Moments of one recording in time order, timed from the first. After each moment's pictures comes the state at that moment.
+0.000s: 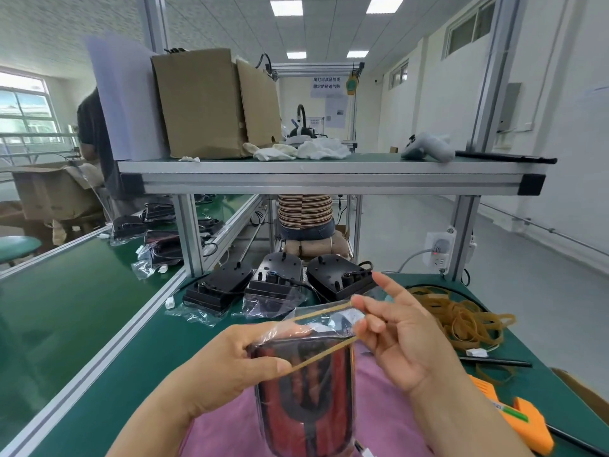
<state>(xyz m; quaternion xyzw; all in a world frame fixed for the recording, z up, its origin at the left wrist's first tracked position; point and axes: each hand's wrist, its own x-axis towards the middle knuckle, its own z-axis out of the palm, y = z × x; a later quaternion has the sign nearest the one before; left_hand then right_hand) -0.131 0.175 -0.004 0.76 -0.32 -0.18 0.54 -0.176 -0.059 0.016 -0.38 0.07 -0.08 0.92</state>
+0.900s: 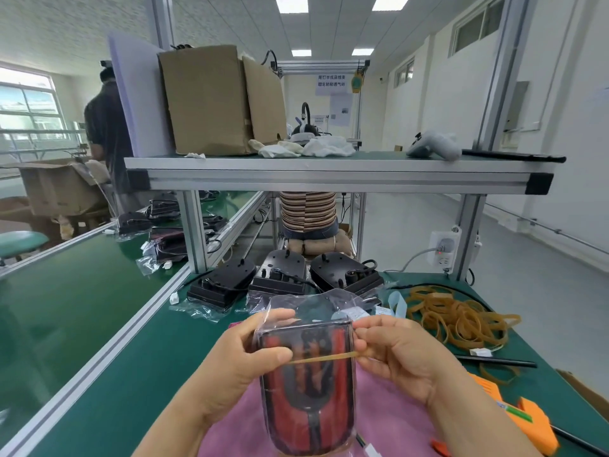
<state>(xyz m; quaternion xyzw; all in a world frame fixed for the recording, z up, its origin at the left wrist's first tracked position) -0.127 0.170 -0.035 0.68 -0.22 -0.14 0.68 -0.171 -0.075 -0.010 -0.59 0.12 0.06 0.79</state>
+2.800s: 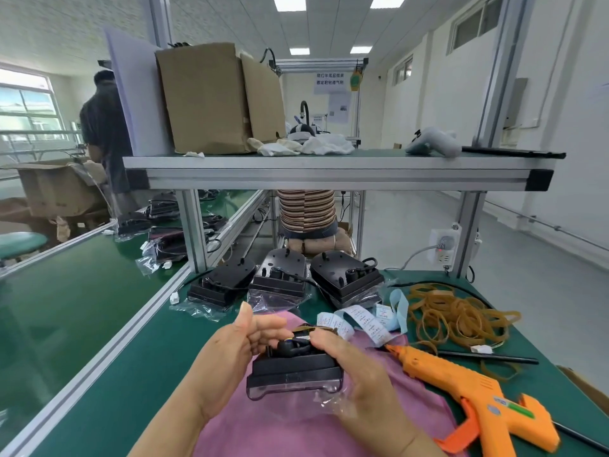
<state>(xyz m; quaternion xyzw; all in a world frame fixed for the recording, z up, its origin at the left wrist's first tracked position) -0.112 0.167 -0.049 0.66 -0.17 -0.09 0.73 -0.177 -0.036 -0.079 -0.82 -0.23 -0.30 0.43</state>
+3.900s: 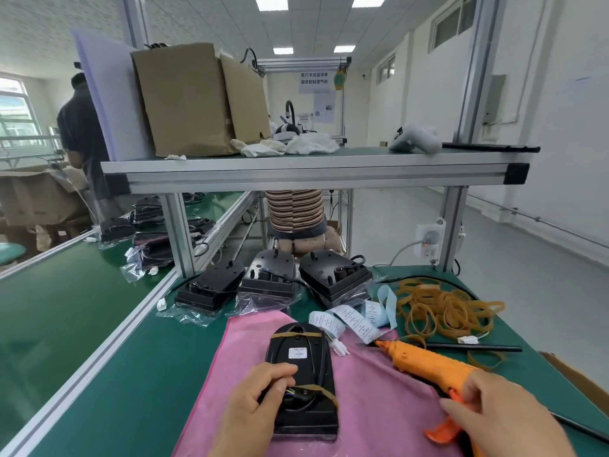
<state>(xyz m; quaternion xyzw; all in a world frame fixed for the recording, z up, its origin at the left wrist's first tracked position) -0.133 0.143 -0.128 0.78 -0.22 0.08 0.58 -0.257 -0.155 -0.059 -0.97 0.16 -0.09 0.17</state>
